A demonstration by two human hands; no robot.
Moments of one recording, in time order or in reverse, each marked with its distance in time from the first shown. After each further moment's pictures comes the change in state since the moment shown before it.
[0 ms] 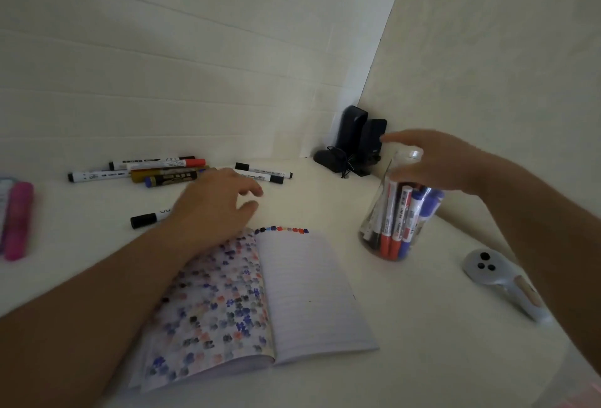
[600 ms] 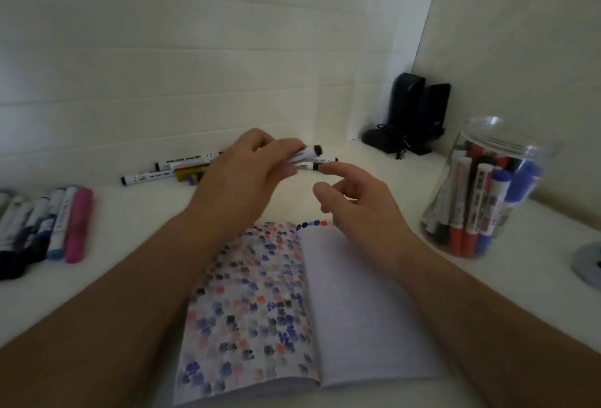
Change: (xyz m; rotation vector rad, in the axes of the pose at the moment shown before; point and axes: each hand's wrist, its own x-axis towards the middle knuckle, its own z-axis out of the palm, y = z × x) left_hand 0.009 0.010 -0.022 0.111 0.188 0.184; right_hand -0.016 -0.108 0.169 1.050 0.097 -0.202
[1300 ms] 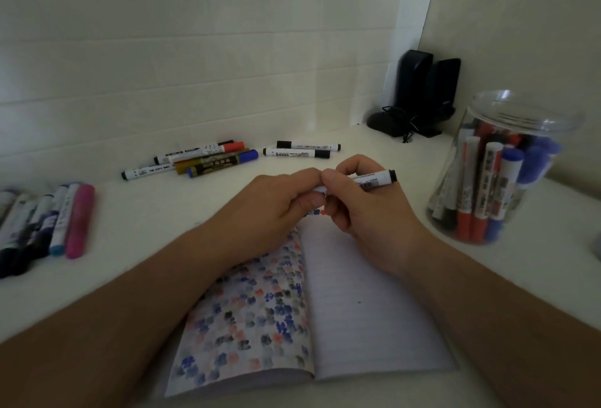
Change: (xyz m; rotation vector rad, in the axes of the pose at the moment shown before) left_hand -0.019 0.033 0.016 -0.302 -0.356 0.049; right_hand -0.006 0.010 -0.001 0.442 -0.036 0.097
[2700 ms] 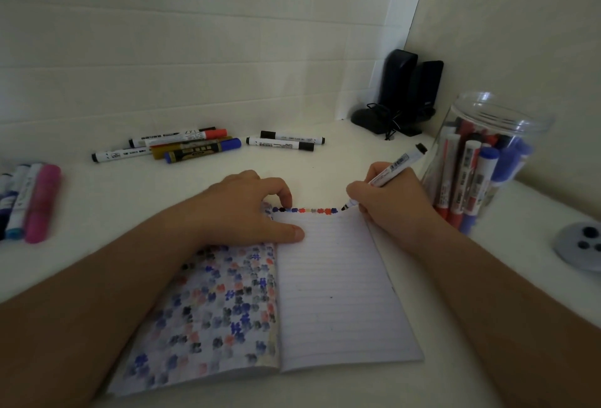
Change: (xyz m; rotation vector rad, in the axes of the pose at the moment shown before) left_hand 0.002 -0.020 -0.005 0.162 -0.403 -0.429; right_hand 0.016 0.009 -0.064 -0.615 0.201 0.092
